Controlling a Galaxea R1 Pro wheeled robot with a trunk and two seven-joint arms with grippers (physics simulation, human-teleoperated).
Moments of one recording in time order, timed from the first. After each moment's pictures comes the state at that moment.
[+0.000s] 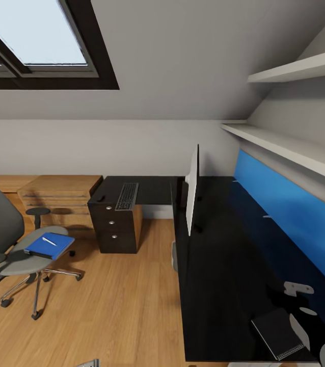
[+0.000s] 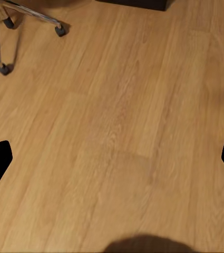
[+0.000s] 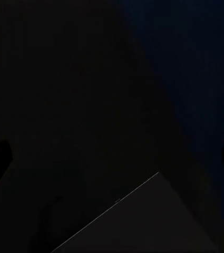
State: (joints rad) left arm 0.17 -0.08 -0.02 -1.15 0.08 0.02 0.30; right arm -0.60 -0.31 -0.14 -0.33 -0.08 -0.05 -0.01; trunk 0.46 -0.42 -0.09
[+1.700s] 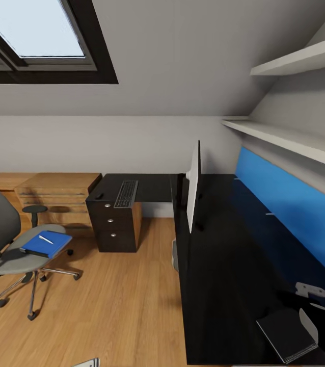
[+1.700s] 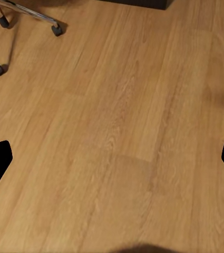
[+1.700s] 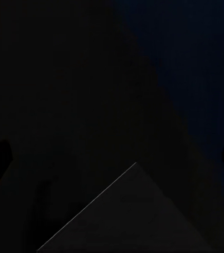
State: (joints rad) left arm 0.17 -0.08 -0.02 -1.16 0.08 0.02 0.30; right arm -0.63 -0.35 -0.23 -0.32 -0.08 0.08 -0.01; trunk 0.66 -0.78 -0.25
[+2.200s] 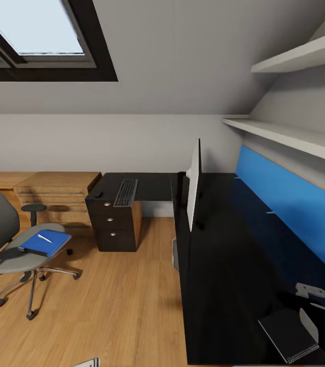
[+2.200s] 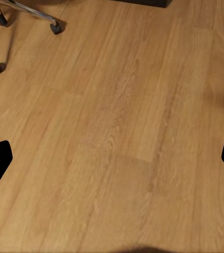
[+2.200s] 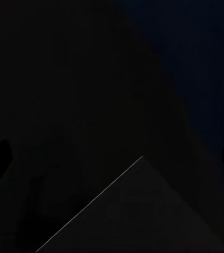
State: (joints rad) left arm 0.17 -0.08 -0.02 -1.16 0.08 0.02 0.30; right arm -0.63 -0.36 -0.23 -0.32 -0.07 0.10 -0.01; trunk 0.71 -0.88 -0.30
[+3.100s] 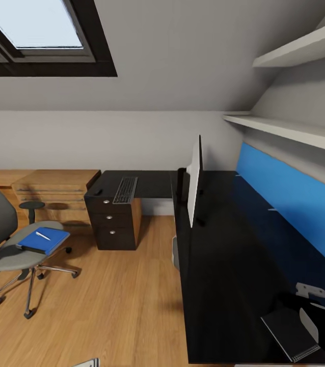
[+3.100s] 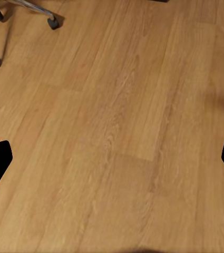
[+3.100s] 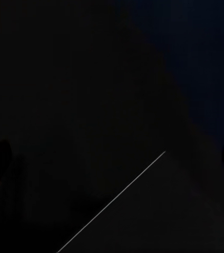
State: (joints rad) left arm 0.17 -0.08 -0.02 -1.16 0.08 0.02 0.30; right arm -0.63 -0.36 -0.23 -0.32 -0.07 0.10 -0.01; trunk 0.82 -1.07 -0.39
